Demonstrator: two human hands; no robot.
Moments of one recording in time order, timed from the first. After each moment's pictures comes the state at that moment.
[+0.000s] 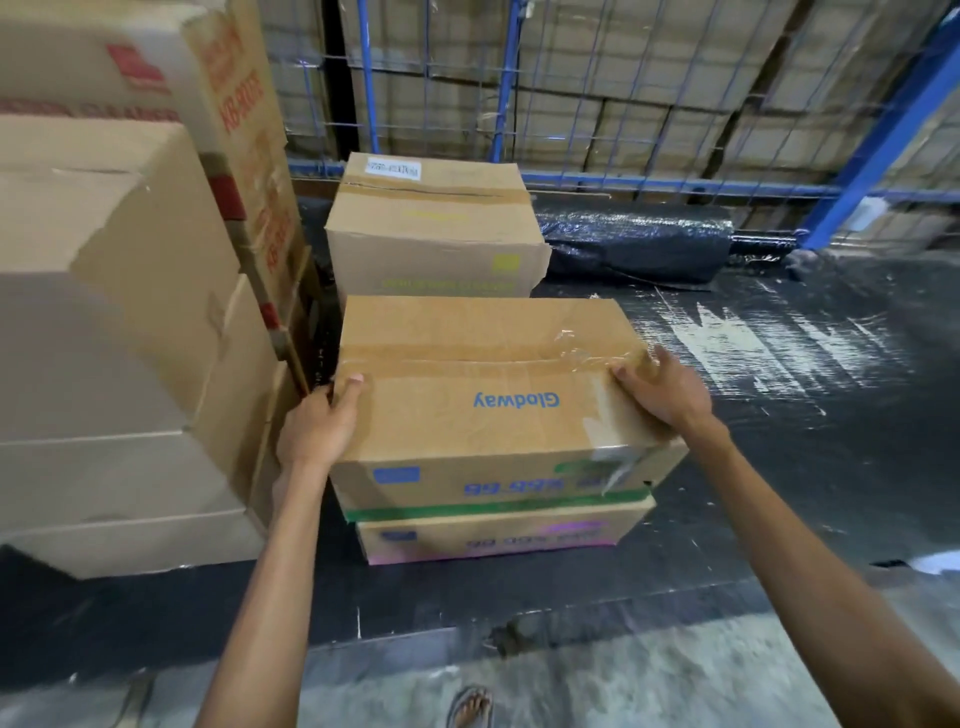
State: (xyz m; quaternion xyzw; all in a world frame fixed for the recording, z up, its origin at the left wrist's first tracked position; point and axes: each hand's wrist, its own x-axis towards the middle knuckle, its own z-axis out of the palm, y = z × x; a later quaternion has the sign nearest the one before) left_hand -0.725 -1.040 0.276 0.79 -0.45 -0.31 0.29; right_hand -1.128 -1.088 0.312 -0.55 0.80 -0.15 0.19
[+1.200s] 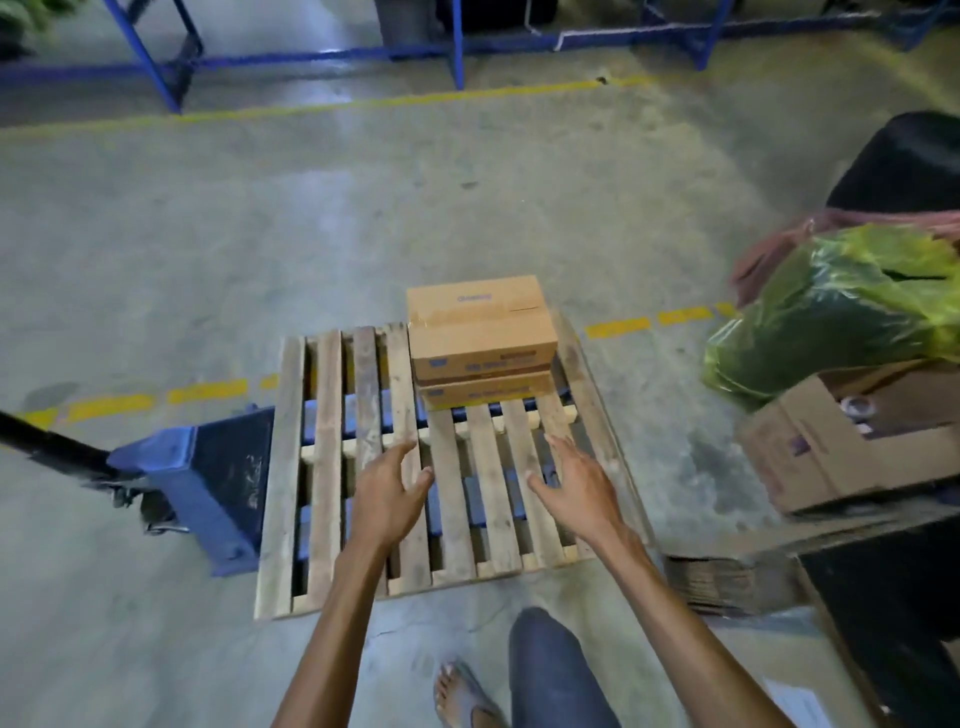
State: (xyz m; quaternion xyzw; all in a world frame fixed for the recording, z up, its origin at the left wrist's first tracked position) left_hand -0.160 -0.273 0.132 0.92 0.04 -0.07 0.37; right_hand -0.168 -0.535 0.120 -0.94 0.07 0.12 0.31
